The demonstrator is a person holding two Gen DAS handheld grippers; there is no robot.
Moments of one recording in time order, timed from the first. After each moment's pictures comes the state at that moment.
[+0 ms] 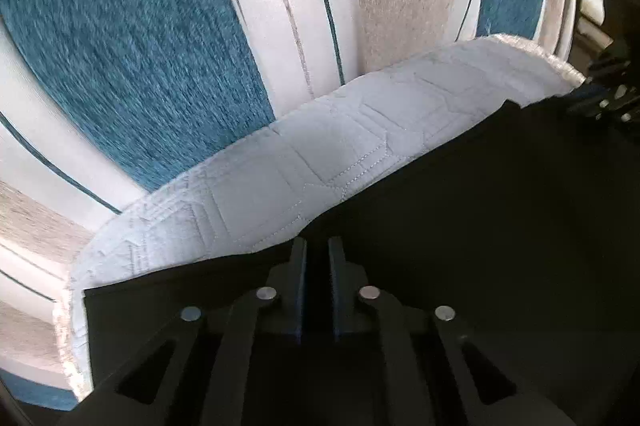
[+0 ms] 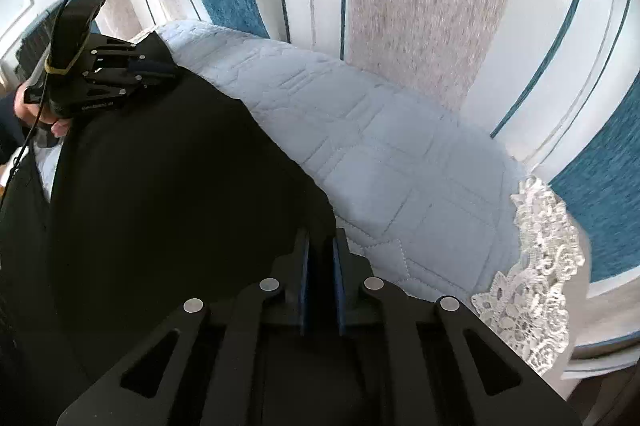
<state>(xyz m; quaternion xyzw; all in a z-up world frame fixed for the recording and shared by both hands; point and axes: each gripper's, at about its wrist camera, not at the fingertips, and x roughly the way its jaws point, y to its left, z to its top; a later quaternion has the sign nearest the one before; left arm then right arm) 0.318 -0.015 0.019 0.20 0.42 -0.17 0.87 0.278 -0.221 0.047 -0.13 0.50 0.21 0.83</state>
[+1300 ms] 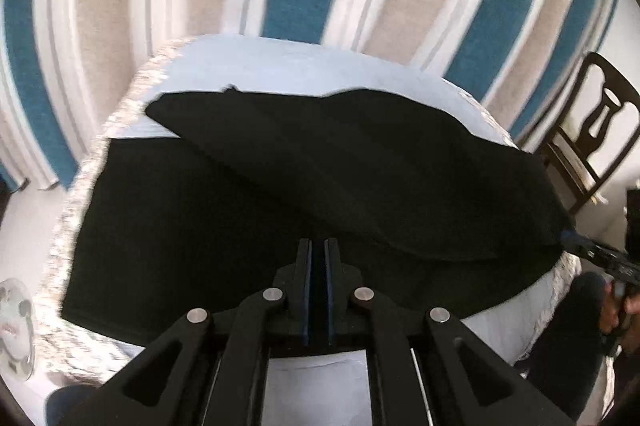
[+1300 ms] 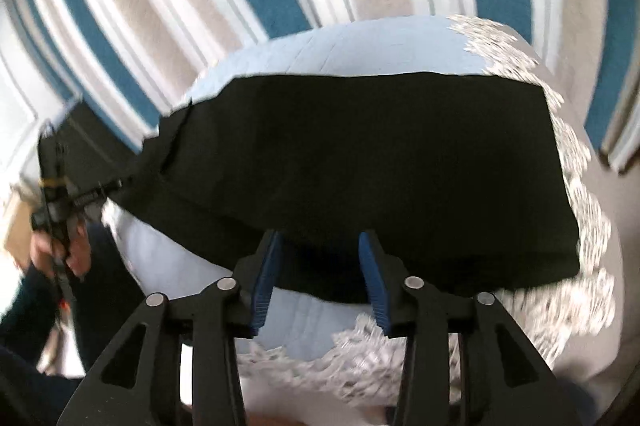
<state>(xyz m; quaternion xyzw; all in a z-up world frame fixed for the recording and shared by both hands) -0.015 0.091 0.053 -0.08 0.41 -0.10 0.90 -0.063 -0.203 0.075 0.11 0.44 0.14 0.88</state>
